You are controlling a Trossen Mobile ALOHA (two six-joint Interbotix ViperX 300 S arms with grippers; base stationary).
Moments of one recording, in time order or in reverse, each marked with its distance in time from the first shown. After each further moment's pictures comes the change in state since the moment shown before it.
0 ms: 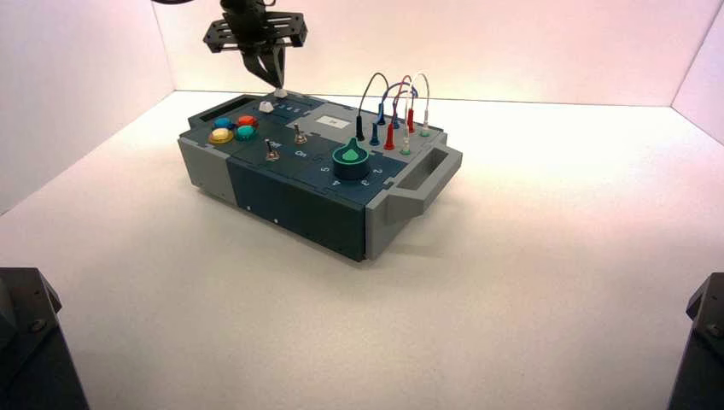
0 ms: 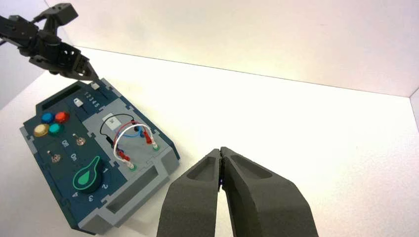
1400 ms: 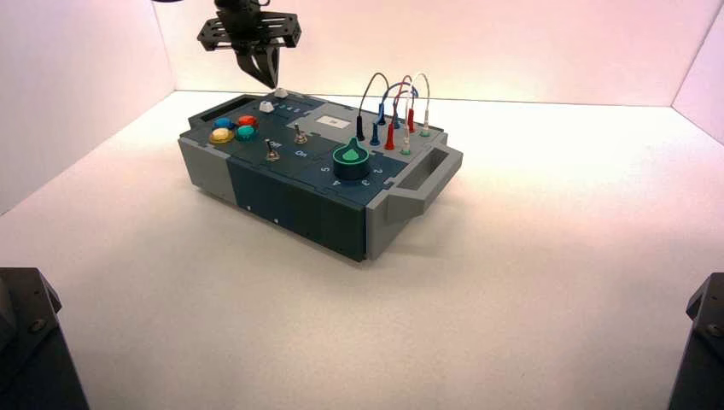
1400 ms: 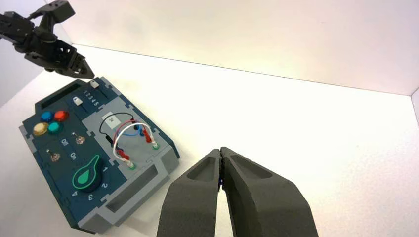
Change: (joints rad) left arm 0.018 0.000 -0.006 0.015 0.025 0.029; right arm 0.000 0.008 0.000 0.000 0.000 0.000
